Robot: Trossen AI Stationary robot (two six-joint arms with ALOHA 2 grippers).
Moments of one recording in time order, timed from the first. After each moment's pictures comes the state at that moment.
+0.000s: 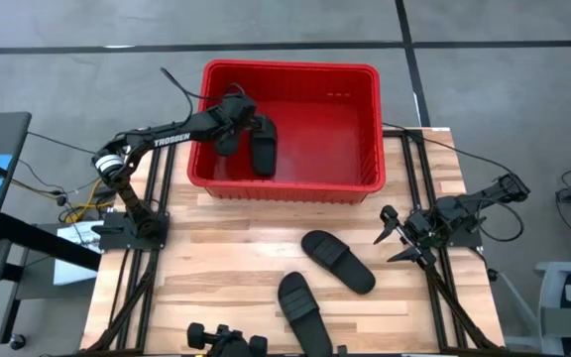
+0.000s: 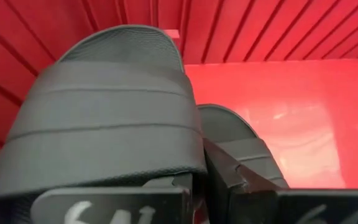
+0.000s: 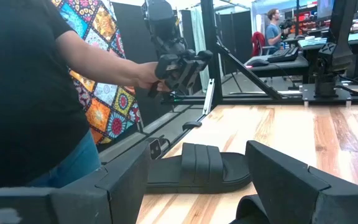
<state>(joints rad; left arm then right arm) 0.66 1.71 1.27 -0.35 -0.48 -0.58 0.39 0.01 0.01 0.04 -0.16 0.13</state>
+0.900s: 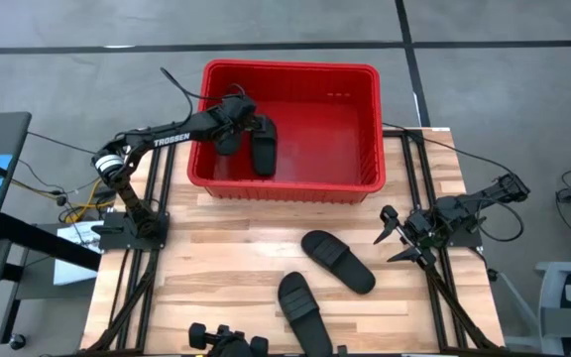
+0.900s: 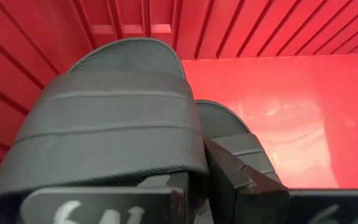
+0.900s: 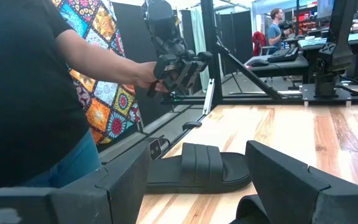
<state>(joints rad) 0.66 1.71 1.27 -0.35 -0.45 -0.59 0.40 0.01 0.01 0.04 -0.16 0.13</state>
